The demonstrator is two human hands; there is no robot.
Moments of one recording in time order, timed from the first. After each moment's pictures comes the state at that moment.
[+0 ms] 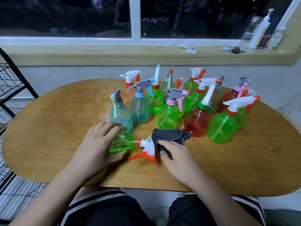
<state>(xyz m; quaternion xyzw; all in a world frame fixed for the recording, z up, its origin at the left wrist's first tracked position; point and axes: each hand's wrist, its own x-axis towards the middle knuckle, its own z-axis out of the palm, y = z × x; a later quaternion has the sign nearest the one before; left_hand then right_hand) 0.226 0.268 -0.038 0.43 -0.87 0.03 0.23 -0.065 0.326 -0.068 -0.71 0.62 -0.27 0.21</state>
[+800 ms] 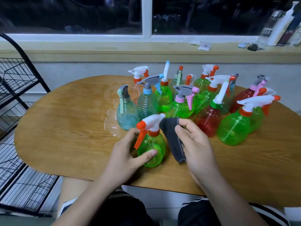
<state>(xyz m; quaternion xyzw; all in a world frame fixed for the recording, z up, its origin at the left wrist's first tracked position) 0.160 0.307 -0.058 0.42 -0.72 -0.33 0.45 -0.052 0.328 -0.023 -0.49 0.47 -0.57 0.46</state>
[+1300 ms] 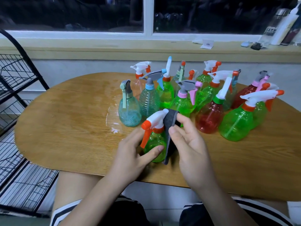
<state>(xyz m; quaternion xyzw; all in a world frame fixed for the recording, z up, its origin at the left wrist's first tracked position) 0.146 0.300 -0.061 0.41 -0.74 -0.25 0.48 -0.026 0.335 -0.013 -0.52 0.42 -0.59 0.46</state>
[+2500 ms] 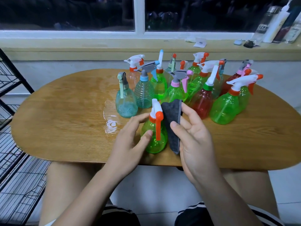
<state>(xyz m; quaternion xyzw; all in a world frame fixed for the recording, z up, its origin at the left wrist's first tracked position) 0.131 0.257 -0.047 0.42 -0.75 -0.26 0.44 -0.042 0.297 -0.007 -0.39 0.36 -0.67 0.52</state>
